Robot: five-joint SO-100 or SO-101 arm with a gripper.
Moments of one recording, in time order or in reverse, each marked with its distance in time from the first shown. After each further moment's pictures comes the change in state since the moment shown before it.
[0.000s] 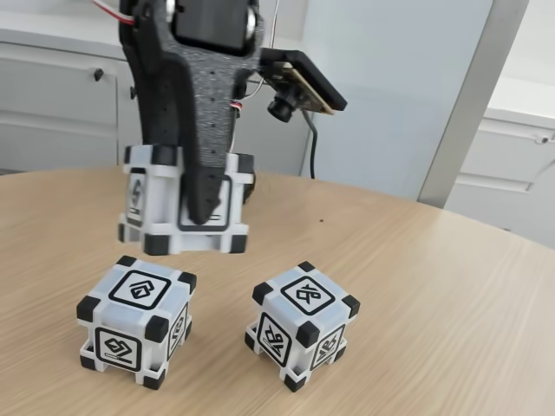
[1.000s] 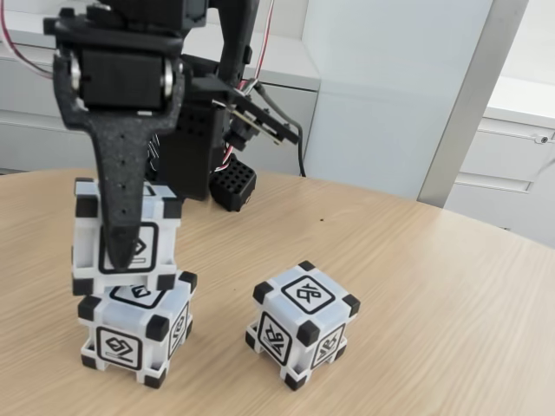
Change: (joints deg) arm 9.1 -11.3 0.0 0.0 -1.4
